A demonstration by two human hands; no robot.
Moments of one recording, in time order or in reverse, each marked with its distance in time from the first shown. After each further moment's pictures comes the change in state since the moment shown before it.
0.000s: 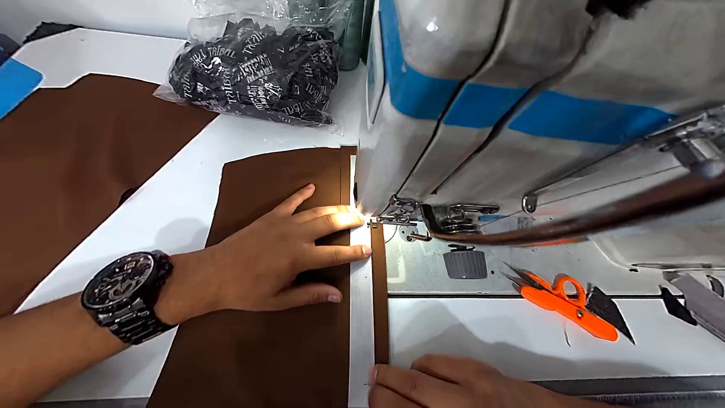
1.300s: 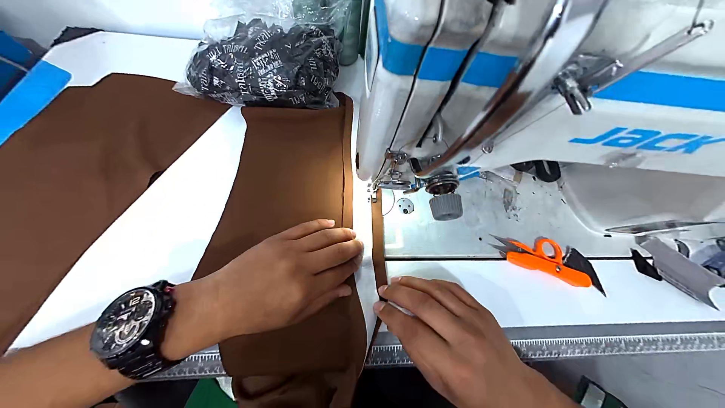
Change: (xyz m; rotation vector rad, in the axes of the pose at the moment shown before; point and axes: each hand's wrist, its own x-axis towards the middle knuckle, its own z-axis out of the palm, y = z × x) left_hand -0.019 0.060 0.001 0.141 0.099 0.087; right_hand -0.009 -0.025 0.017 -0.158 0.158 0.497
